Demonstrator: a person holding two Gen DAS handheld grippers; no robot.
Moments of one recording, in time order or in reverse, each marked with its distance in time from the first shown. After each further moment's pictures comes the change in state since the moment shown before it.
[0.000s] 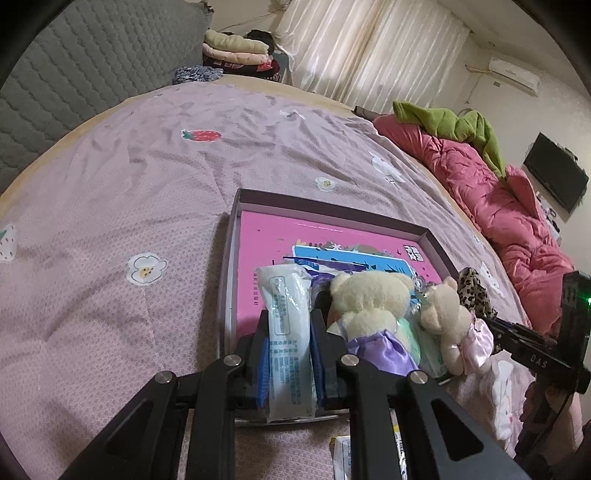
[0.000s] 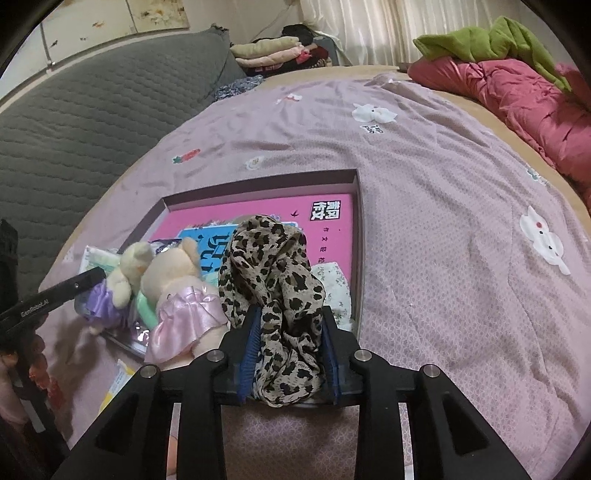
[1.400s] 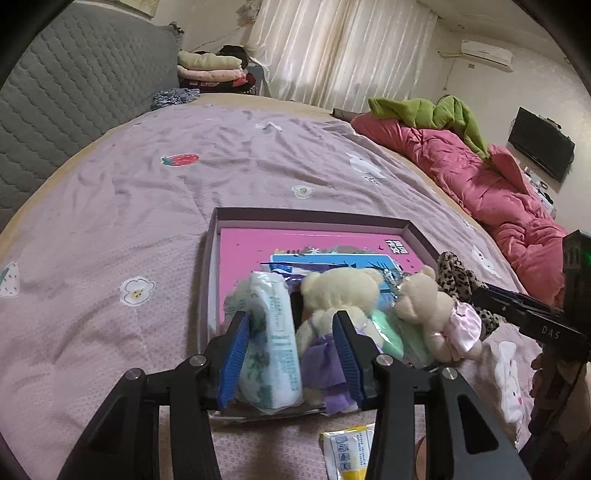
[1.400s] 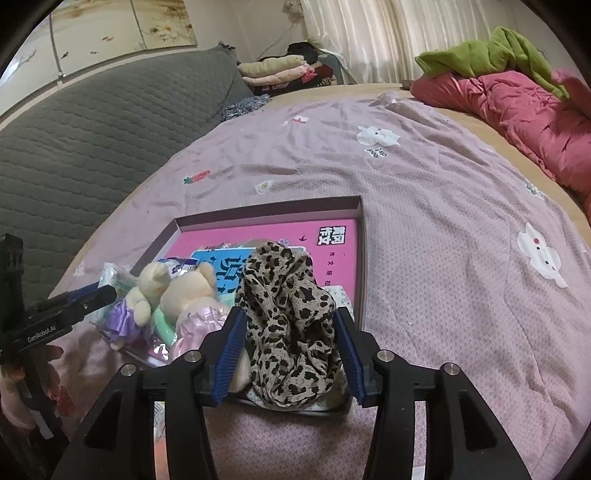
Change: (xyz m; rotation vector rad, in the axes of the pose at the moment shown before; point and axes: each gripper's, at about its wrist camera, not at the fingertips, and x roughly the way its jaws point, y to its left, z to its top) left arm -0.013 -0.028 -0.003 0.133 -0.035 0.004; right arm -0.017 0.004 0.006 -0.006 -0.078 0.025
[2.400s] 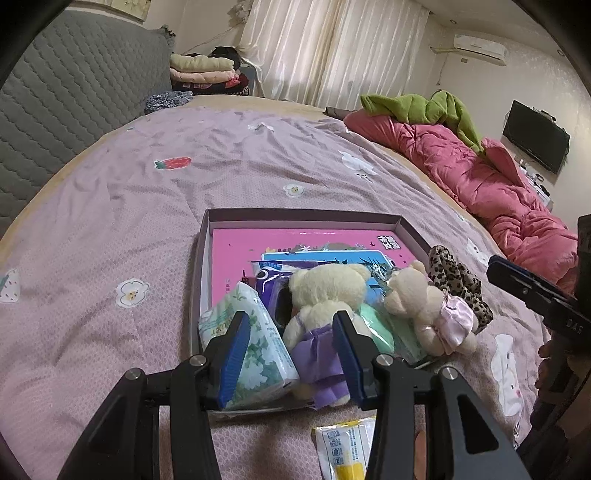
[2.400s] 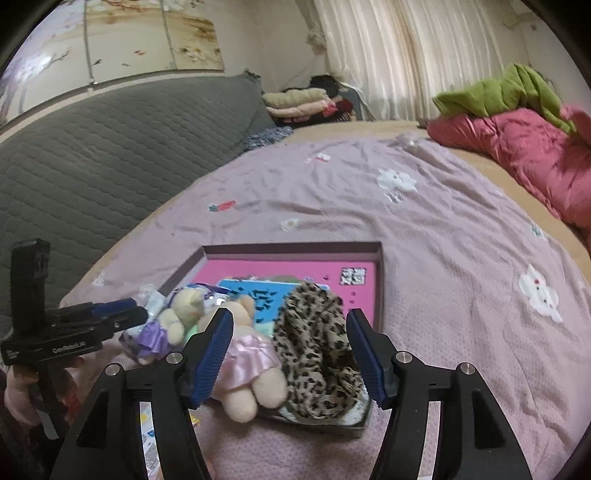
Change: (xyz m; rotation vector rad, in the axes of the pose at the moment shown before) left arm -0.002 -0.007 -0.004 0.030 0.001 -0.002; right arm -0.031 0.025 0.004 -0.090 -0.149 0.040
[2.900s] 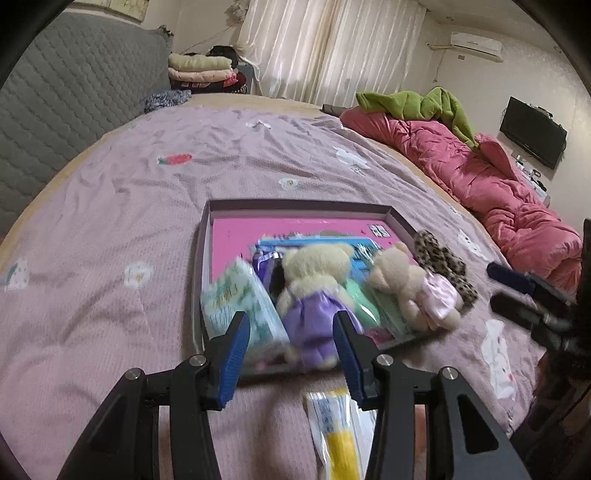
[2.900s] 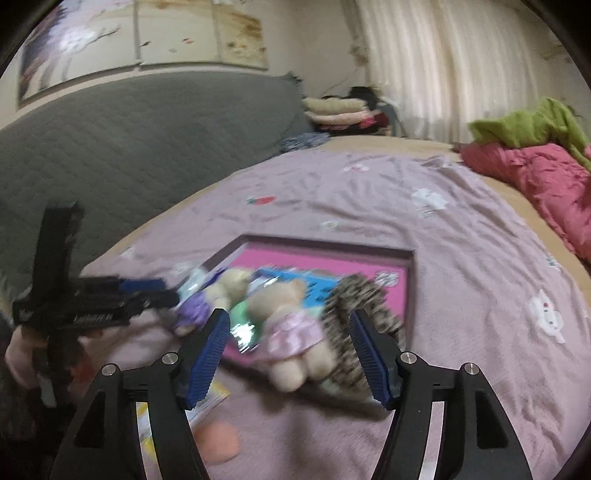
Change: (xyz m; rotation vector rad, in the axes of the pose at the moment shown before) left arm -0.026 -0.007 -0.019 -0.001 0.020 -0.017; right arm -0.026 0.036 -0.026 -0.149 0.025 0.129
